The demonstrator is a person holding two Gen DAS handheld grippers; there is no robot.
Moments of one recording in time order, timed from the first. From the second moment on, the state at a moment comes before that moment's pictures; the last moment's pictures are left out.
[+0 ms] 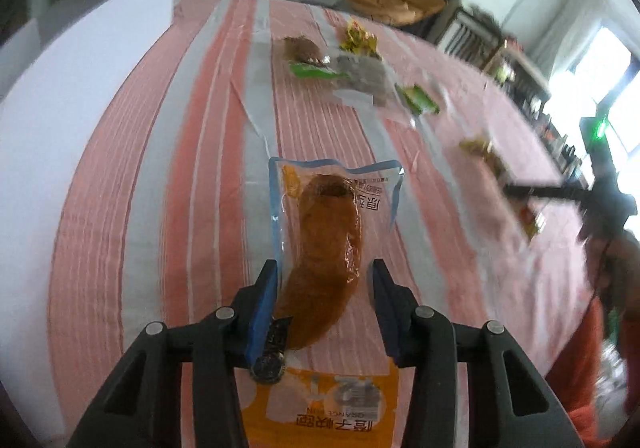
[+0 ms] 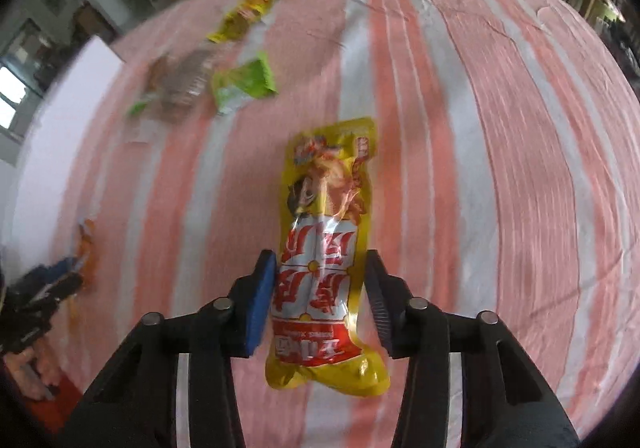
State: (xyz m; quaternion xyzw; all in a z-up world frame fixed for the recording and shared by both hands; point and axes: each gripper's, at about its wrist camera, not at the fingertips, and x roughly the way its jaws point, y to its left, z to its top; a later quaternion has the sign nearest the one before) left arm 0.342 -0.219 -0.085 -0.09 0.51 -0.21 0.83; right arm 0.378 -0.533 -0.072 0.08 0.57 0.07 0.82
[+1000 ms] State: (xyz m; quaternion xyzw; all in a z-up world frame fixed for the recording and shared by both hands) left arm 0.353 -0.190 -0.090 -0.16 0.50 -0.19 0.83; right arm 0.362 -0.478 -0.045 0.16 0.55 0.15 0.81
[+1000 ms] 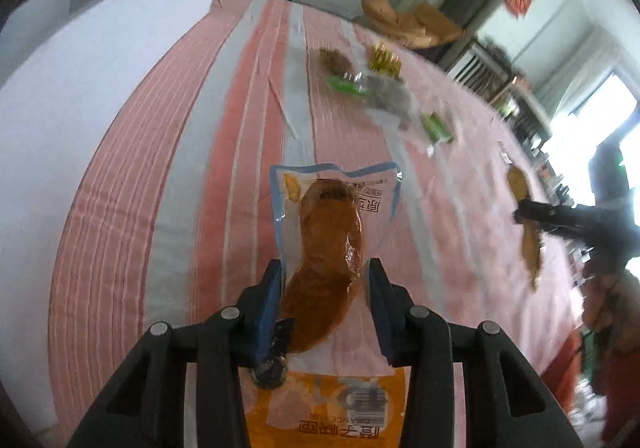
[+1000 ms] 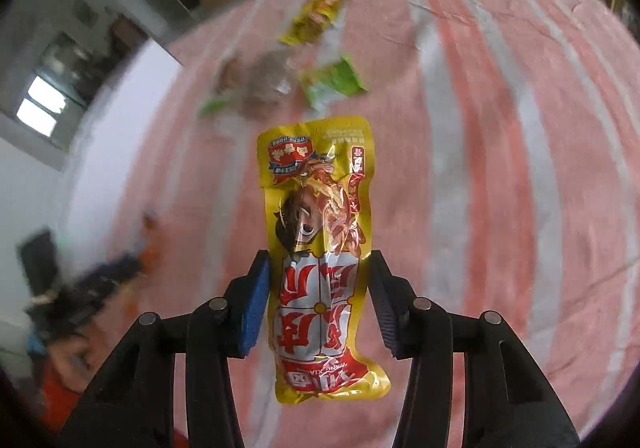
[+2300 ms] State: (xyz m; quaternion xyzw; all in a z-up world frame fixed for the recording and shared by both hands) left arm 0.360 -0.306 -0.075 -0.02 0.48 -0.15 0.87; right arm 0.328 -0.449 -0.085 -0.05 0.42 0.00 0.91
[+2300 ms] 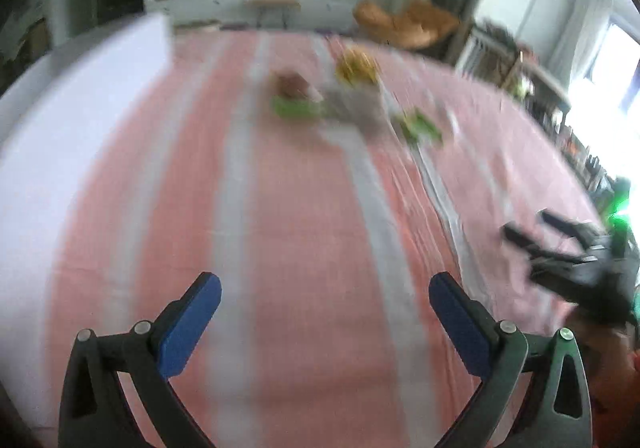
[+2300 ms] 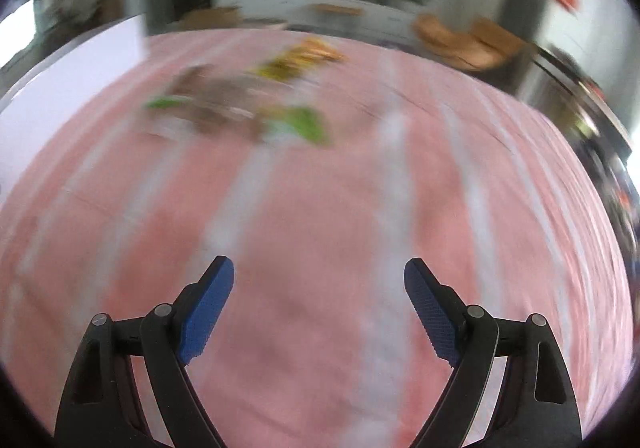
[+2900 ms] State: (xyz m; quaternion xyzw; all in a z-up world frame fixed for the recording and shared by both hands) left arm 0.402 -0.406 -0.104 0.05 0.46 -0.11 0.88; right arm 0.315 -0.524 -0.094 0.05 0.44 -0.09 0.89
